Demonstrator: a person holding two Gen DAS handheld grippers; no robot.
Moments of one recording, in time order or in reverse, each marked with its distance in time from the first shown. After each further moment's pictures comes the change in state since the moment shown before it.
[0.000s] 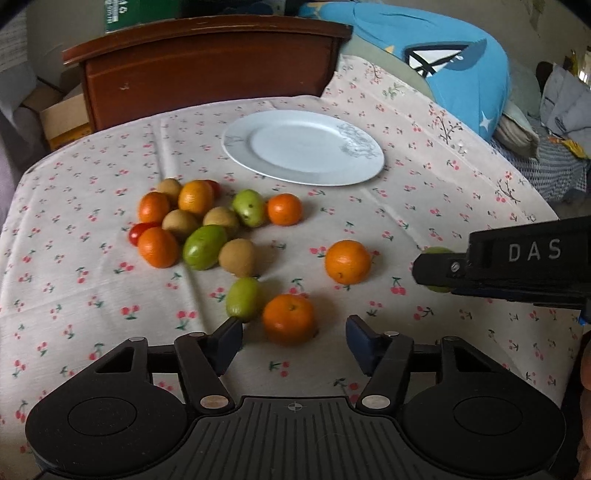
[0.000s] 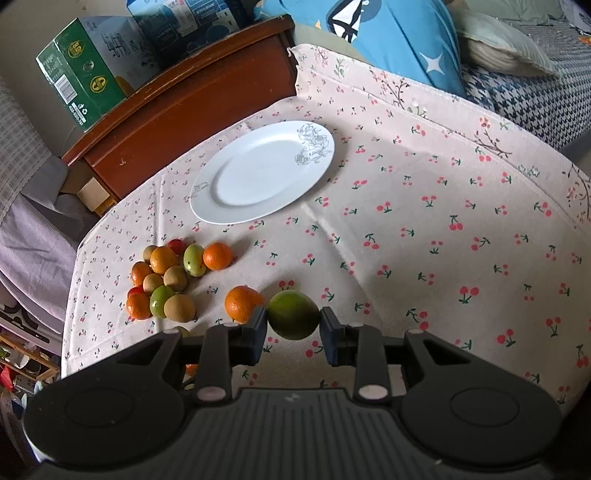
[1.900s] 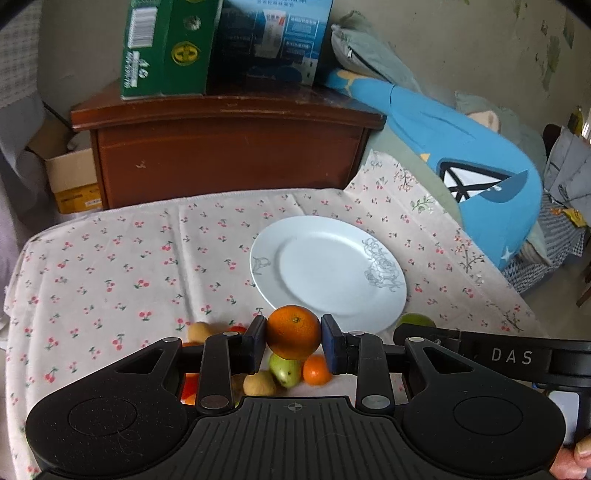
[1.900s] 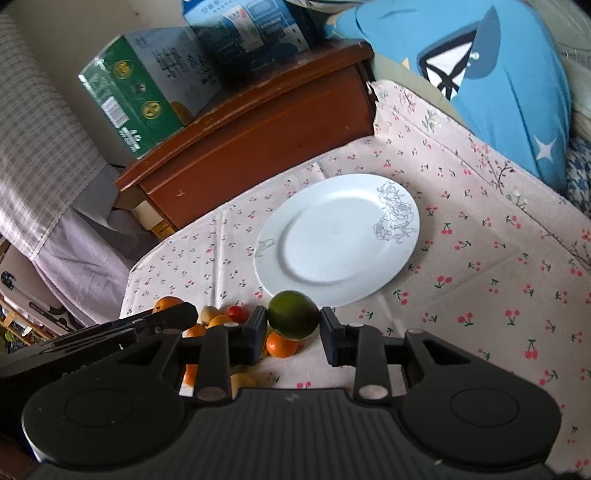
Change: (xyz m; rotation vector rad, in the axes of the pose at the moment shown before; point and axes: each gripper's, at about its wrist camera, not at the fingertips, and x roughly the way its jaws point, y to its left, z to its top) left arm -0.007 0.046 0.111 -0.085 -0.123 -0.030; right arm 0.029 0.019 0.082 -0.091 -0.012 0.202
